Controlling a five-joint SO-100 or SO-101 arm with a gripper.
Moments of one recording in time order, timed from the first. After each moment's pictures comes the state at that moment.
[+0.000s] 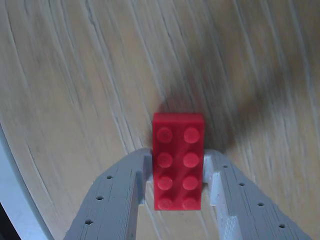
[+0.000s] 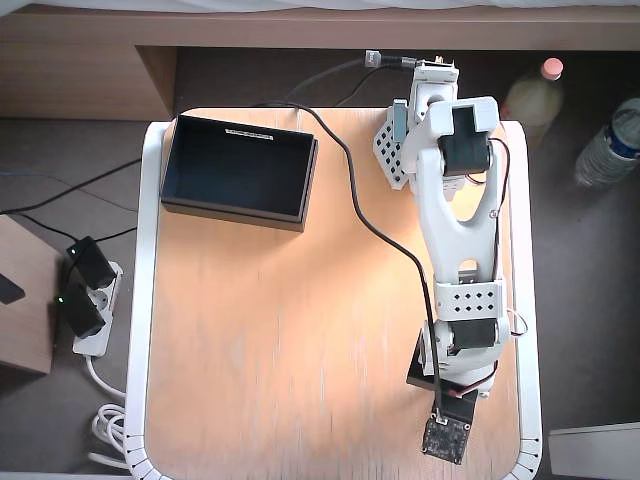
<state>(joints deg) -12.2 75.7 100.8 49.7 155.7</state>
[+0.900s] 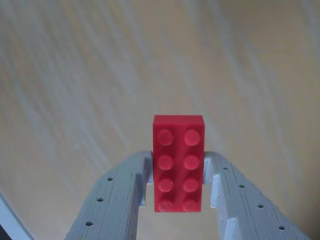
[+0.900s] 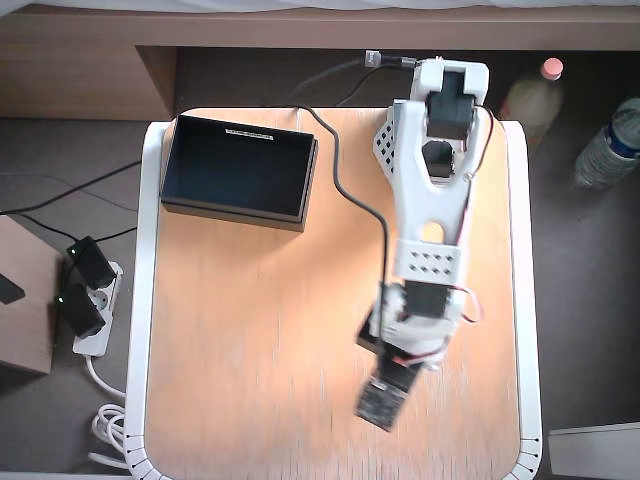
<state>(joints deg) 7.6 92.9 100.7 71.6 161.0</state>
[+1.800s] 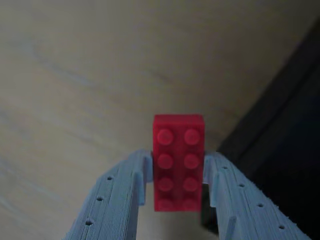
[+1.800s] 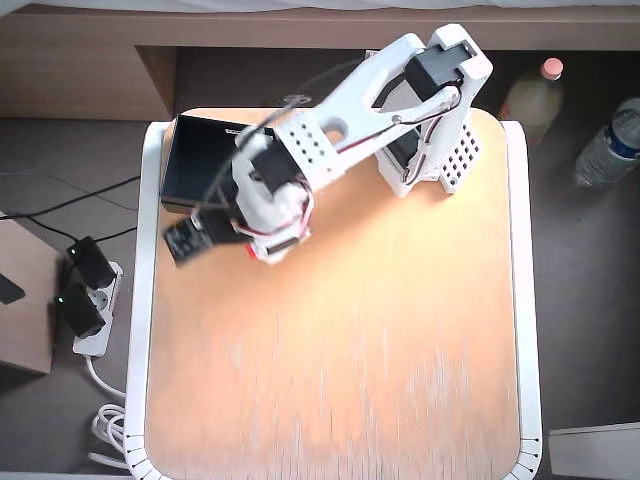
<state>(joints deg) 54.4 102.6 98.3 81.6 173.5</state>
